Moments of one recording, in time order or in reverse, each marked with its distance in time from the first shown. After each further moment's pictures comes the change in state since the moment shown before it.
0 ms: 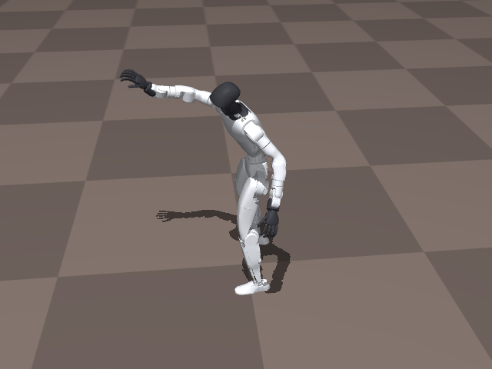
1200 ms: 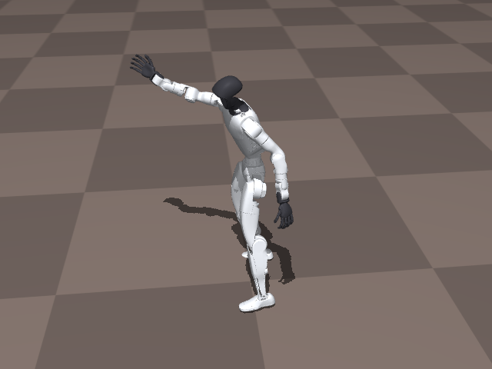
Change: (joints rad) left arm 0.218 -0.217 0.006 0.187 -0.122 0.094 -0.083; right arm 0.128 0.163 -0.683 0.078 1.317 -0.348 0.001; waist -0.114 0.062 -0.077; left_leg 0.194 0.153 -0.036 -0.258 0.157 -0.044; right_leg 0.010 0.111 -0.025 0.226 -0.257 -0.016
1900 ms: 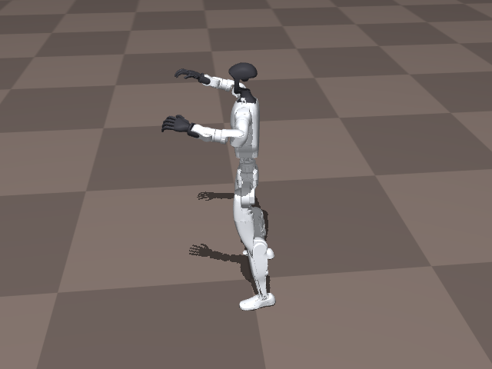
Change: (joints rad) left arm -0.279 0.810 0.202 -0.959 0.109 -0.137 -0.164; right arm 0.687 -0.407 0.203 -0.989 -1.004 0.123 0.482; waist -0.303 0.247 -0.335; left_leg 0.284 -0.129 0.293 -0.173 -0.068 0.000; right_leg 0.154 -0.059 0.221 -0.341 0.144 0.069
